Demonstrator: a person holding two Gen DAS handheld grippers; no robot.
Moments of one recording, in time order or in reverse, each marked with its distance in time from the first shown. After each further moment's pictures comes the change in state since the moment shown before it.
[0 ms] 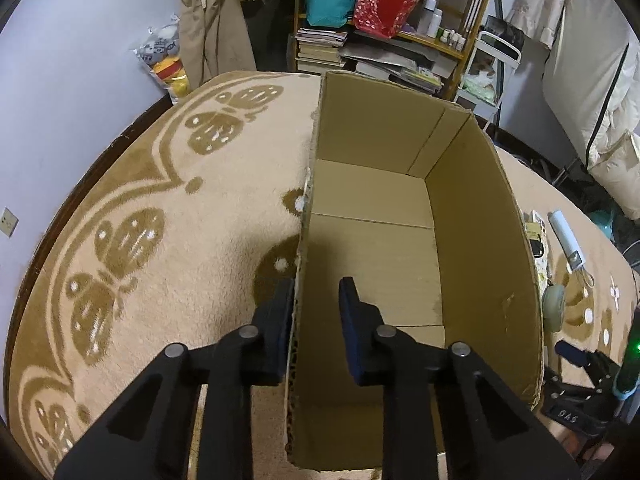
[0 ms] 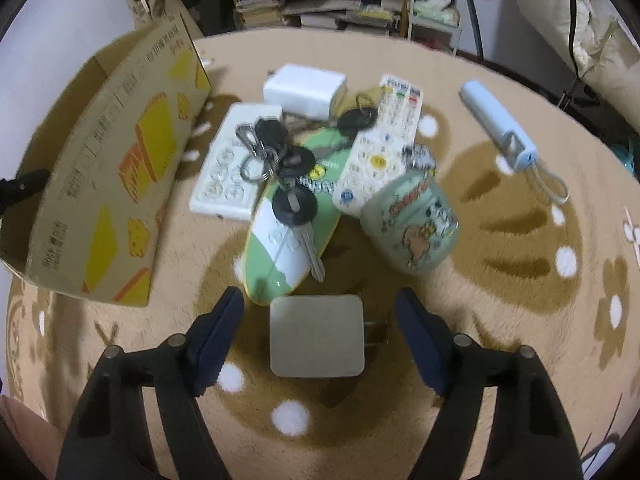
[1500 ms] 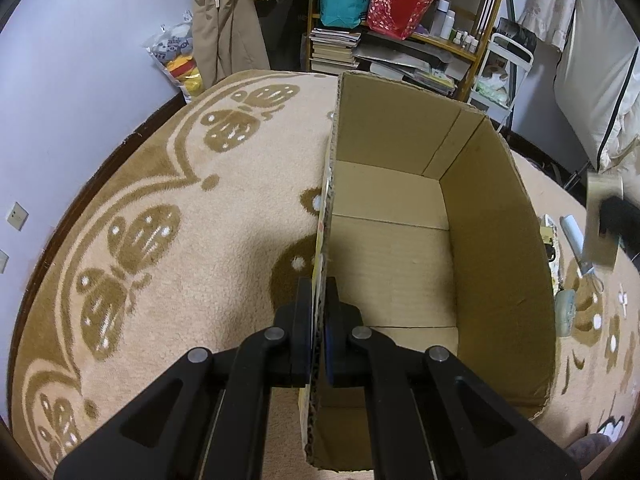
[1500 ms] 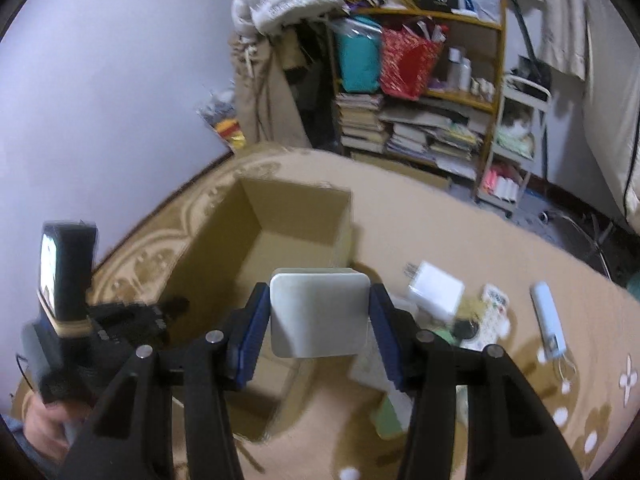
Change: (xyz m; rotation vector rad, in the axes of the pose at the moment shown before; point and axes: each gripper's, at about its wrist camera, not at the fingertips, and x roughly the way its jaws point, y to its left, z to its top) left arm 0.001 0.005 0.000 -0.013 -0.001 0.044; right arm -0.101 0.110 0.093 -0.228 -0.366 0.210
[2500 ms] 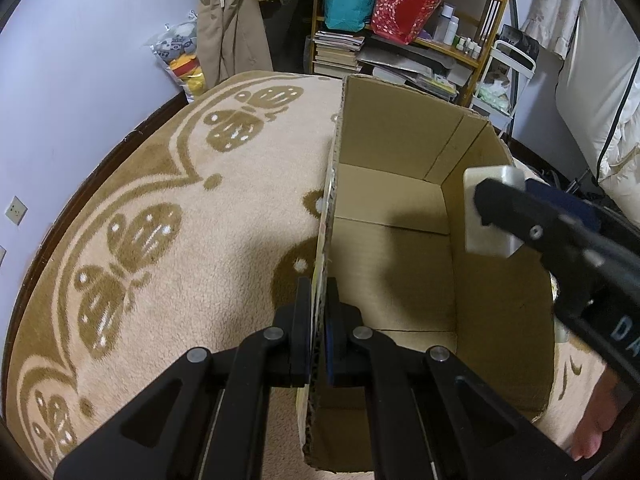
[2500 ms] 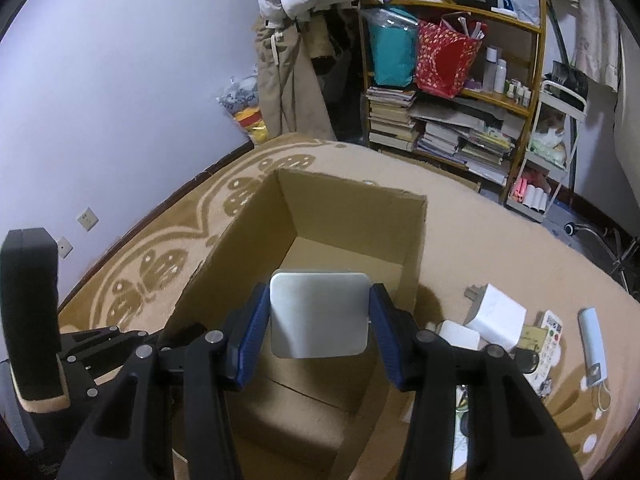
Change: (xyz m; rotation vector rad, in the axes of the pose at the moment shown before) left arm 0.001 0.003 -0.002 -0.025 -0.011 -0.009; right arm 0.057 0.036 -0.008 -0.039 0.037 0.045
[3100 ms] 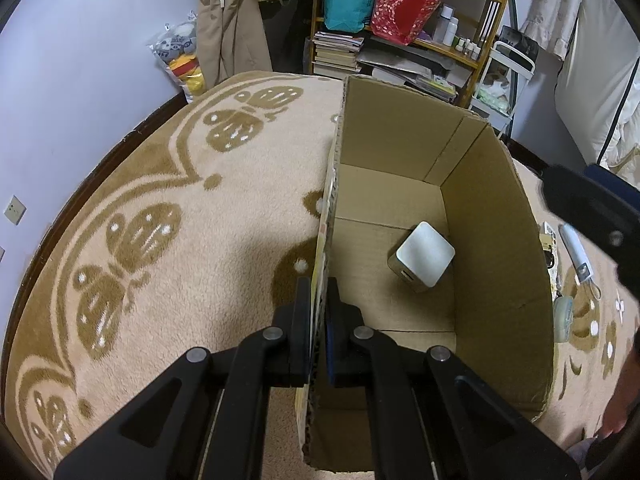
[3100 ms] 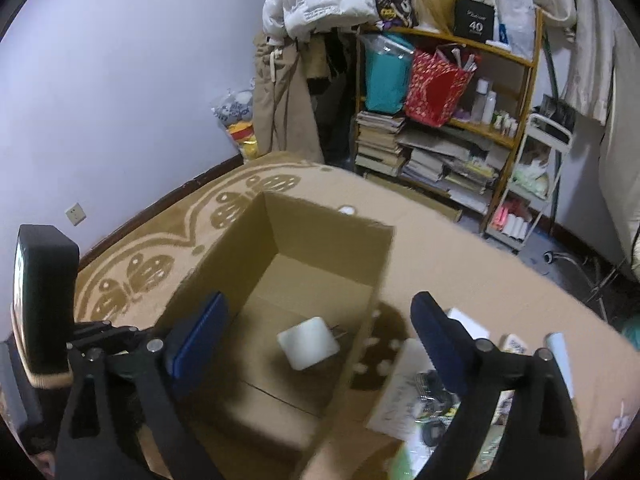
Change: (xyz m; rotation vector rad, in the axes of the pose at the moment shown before) left arm 0.000 0.001 -0.002 0.000 -0.005 -0.004; right arm -0.035 -0.014 0.005 -0.059 -0.079 -0.090
